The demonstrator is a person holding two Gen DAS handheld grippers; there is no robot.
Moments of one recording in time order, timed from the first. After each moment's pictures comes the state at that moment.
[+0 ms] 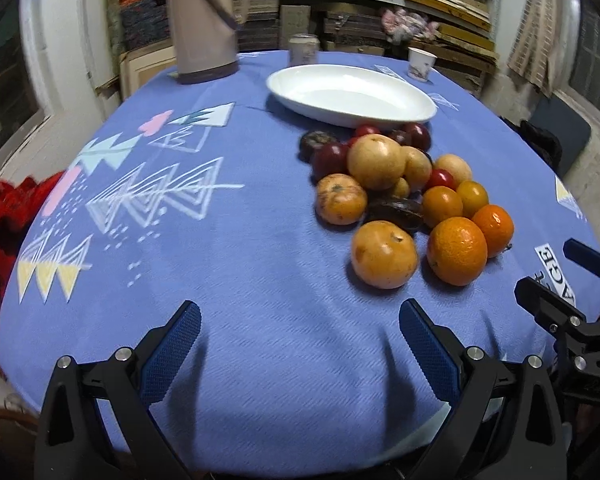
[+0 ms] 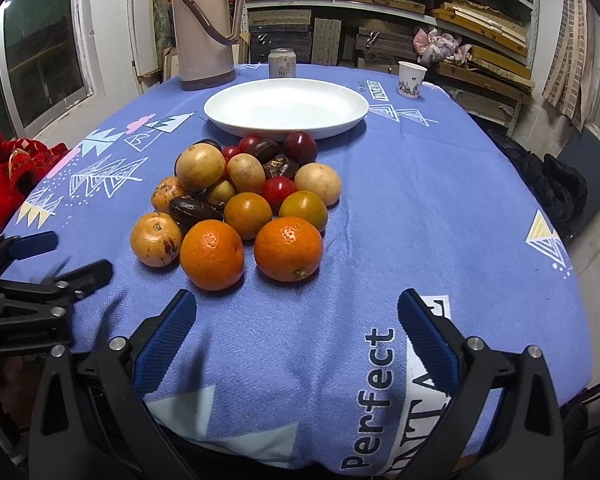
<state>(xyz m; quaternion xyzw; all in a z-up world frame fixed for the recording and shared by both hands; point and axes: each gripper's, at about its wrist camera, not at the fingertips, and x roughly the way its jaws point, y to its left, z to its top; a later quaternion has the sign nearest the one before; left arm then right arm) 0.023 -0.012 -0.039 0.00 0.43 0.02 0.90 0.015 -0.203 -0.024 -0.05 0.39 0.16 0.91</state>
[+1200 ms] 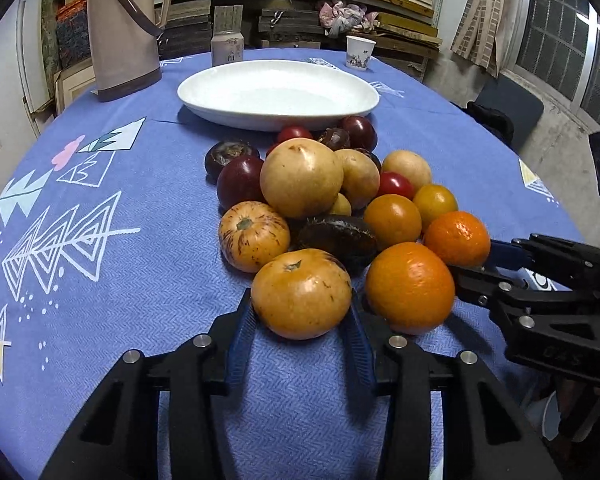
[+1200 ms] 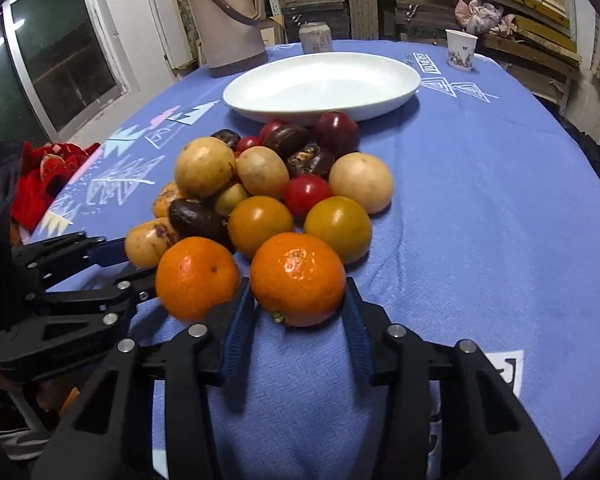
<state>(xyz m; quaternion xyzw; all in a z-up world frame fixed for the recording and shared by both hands) 0.074 -0.032 -0.059 0.00 0.43 -0.09 0.90 0.075 -0.195 -0.047 0.00 0.43 0.25 0.87</state>
